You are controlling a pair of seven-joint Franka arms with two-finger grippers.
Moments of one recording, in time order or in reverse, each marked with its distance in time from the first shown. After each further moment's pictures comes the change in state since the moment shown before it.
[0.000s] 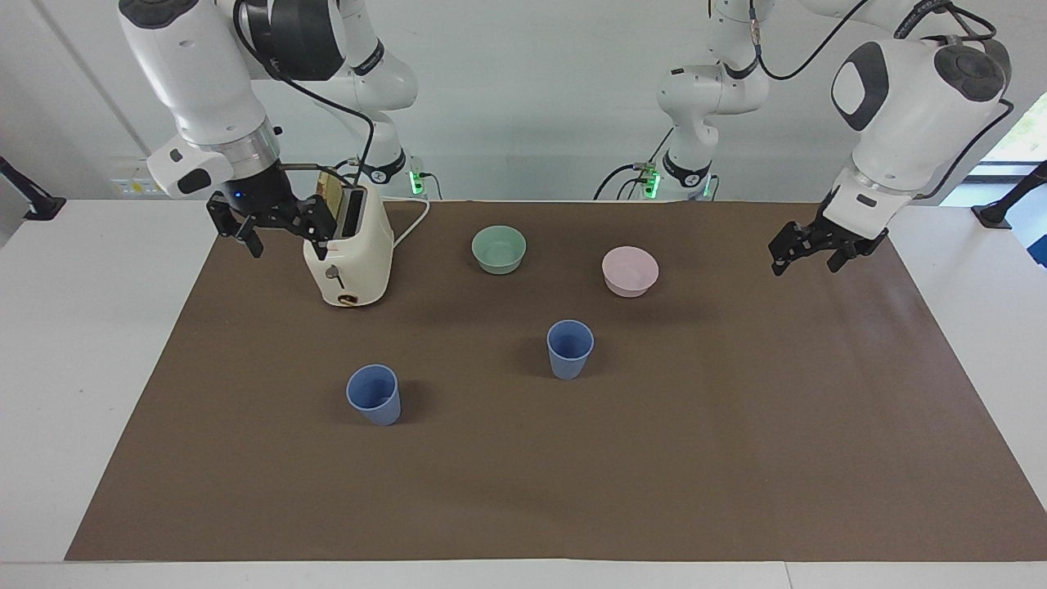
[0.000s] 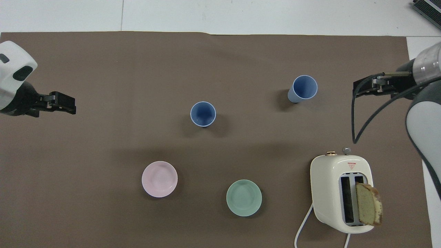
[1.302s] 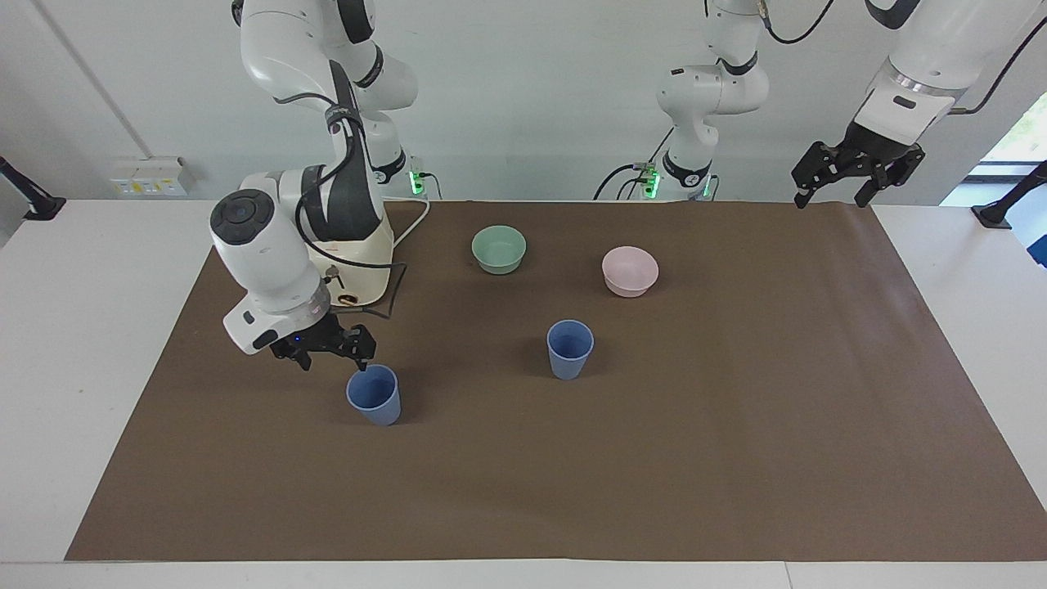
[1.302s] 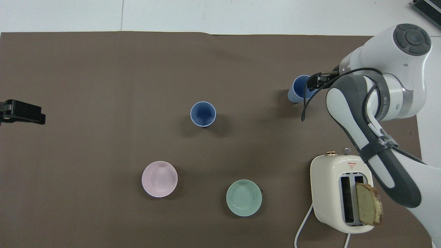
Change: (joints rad) left arm 0.003 -0.074 0.006 0.139 -0.001 -0.197 0.035; right arm 0.032 0.269 0.001 -0.088 -0.004 0.349 -0.001
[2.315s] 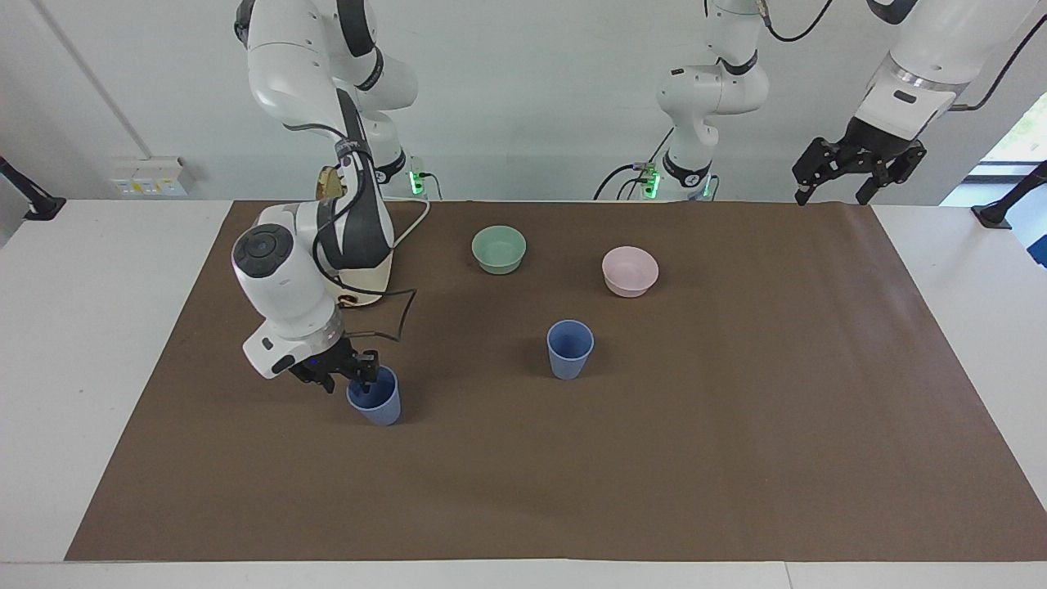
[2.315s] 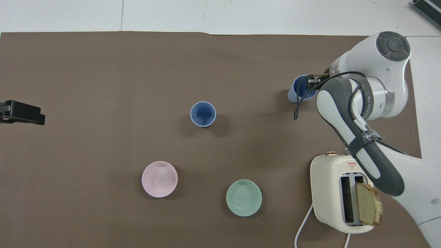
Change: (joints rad) left arm 0.000 -0.002 0.000 -0.001 -0.001 0.000 0.011; right arm 0.003 0.058 0.000 -0.012 0.000 0.078 0.000
